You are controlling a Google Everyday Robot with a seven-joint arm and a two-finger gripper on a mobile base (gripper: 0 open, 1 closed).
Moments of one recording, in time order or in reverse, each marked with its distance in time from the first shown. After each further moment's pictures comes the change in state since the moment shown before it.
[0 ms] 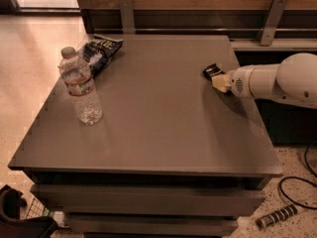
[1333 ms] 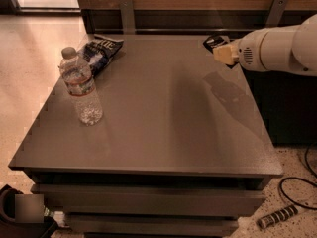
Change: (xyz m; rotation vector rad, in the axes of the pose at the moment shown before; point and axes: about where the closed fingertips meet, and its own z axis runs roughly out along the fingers) arm -0.089 0.024 -0.077 0.136 -0.077 -0.116
